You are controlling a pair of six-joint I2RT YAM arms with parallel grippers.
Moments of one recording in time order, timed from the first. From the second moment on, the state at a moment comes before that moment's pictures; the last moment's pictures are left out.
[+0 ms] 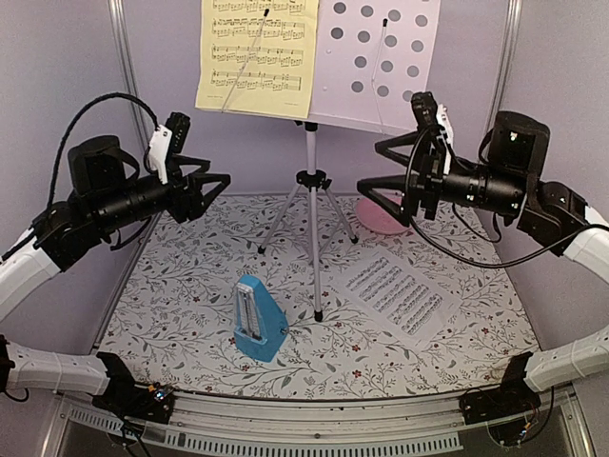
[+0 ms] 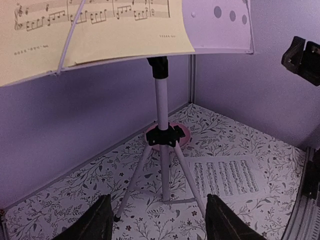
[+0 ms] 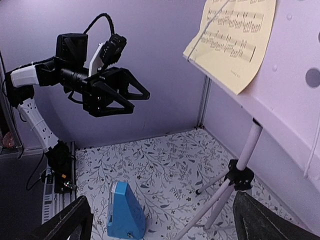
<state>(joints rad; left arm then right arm) -0.70 0.99 1.14 -0.25 0.06 0.05 0.87 1.15 1.33 -0.18 -0.30 -0.11</state>
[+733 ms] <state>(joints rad) -1.00 1.48 1.21 -0.27 0.12 0.17 0.36 1.10 0.86 -0.41 -0.29 0.48</state>
